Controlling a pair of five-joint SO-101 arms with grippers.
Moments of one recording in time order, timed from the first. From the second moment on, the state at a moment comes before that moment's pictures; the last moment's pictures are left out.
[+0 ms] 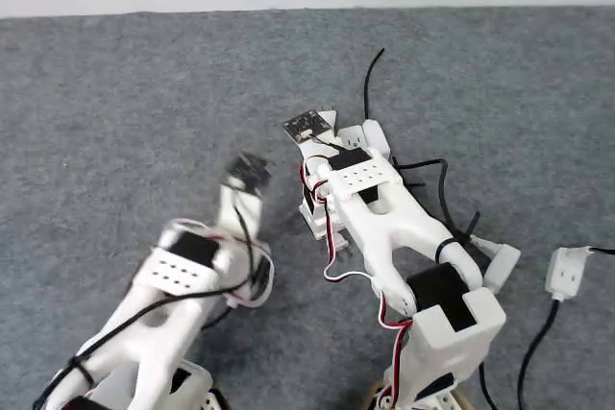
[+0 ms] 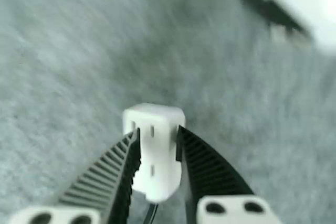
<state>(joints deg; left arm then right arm) 19.7 -31.9 62.5 60.7 4.8 -24.1 11.9 19.6 60.5 6.9</state>
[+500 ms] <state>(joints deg) 22.3 -45.6 67.4 63.7 4.9 -24.1 11.9 19.6 60.5 6.9</state>
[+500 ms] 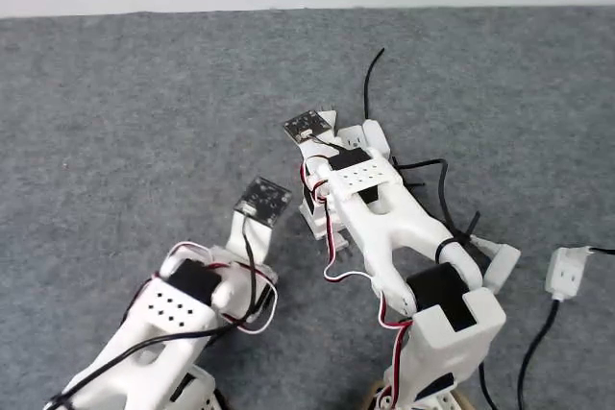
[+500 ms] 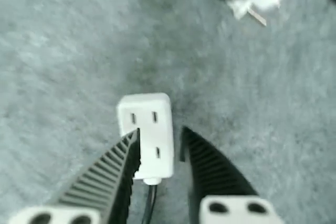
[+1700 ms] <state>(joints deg) 16.5 -19.8 54.0 56.4 13.5 -24.1 11.9 19.6 60.5 6.9</state>
